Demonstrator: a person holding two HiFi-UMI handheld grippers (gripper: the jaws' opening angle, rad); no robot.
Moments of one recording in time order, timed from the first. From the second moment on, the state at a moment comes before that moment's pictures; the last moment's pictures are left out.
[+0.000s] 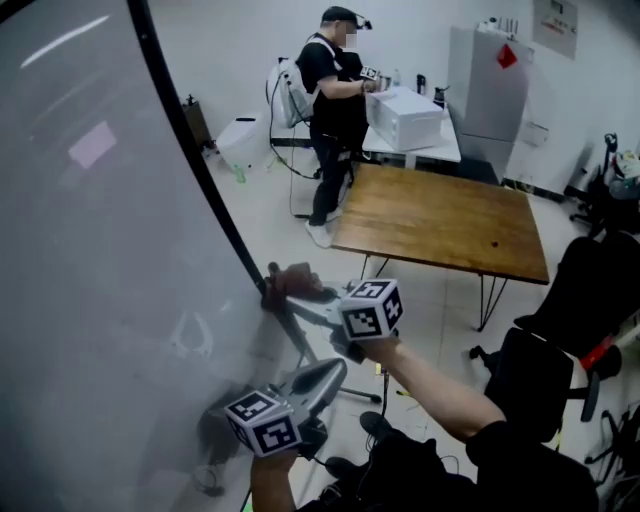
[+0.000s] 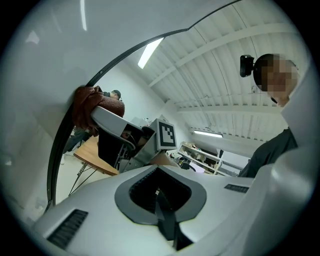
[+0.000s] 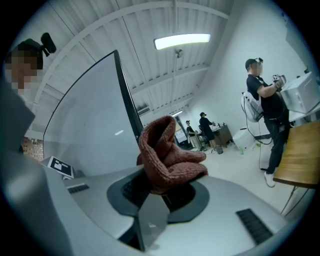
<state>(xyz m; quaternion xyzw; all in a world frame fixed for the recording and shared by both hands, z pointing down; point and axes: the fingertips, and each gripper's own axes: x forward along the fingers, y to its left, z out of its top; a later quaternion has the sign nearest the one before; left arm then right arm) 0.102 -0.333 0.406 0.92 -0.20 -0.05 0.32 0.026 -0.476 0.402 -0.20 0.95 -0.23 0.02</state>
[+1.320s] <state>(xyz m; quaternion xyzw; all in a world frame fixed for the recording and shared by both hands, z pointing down) 0.112 -0.364 0.470 0.89 -0.28 0.01 0.35 0.053 -0.468 0.423 -0.18 0.96 -0.17 0.12</state>
